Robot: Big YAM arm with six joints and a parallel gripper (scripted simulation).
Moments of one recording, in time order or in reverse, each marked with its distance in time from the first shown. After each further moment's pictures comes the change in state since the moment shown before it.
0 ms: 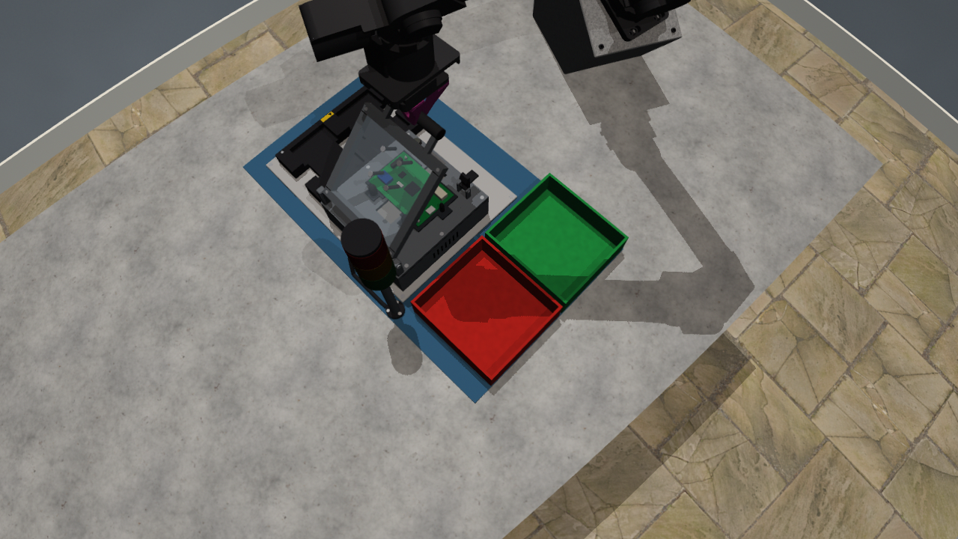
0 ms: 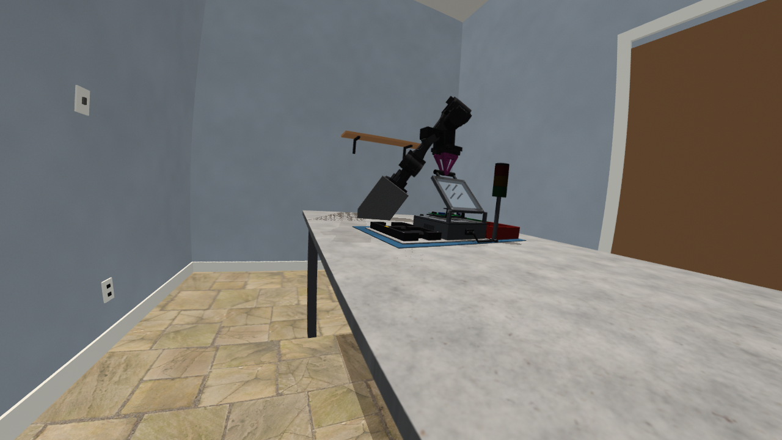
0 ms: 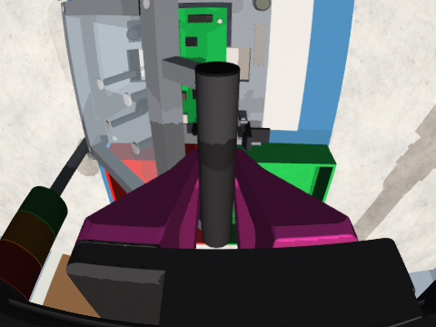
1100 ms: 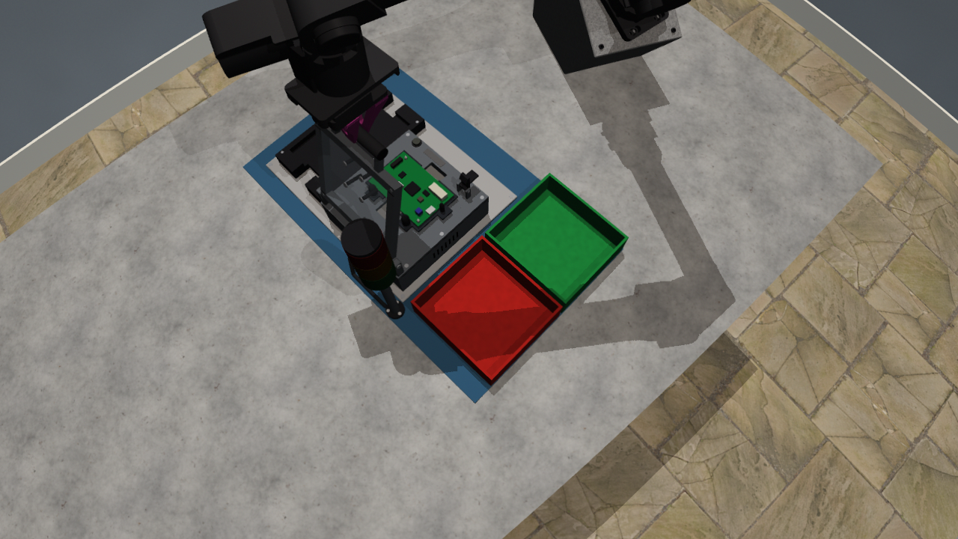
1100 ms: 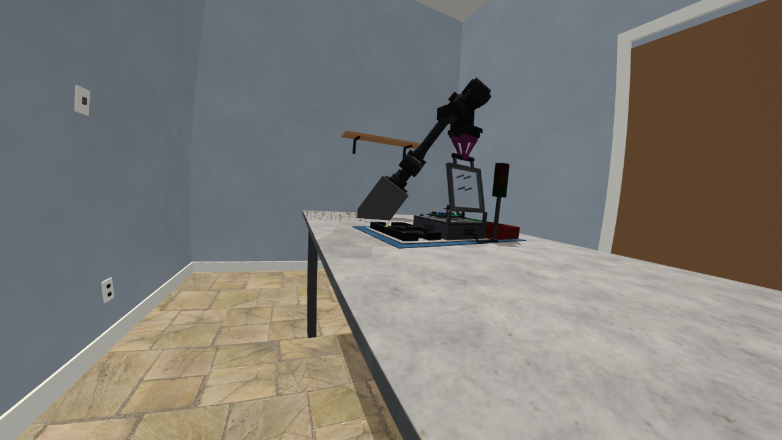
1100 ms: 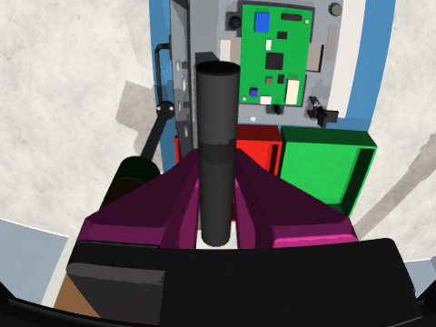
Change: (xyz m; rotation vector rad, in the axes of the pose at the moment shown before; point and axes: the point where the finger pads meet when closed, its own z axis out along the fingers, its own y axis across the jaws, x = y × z) arm 0.000 0.087 -0.048 -0.009 -0.002 -0.006
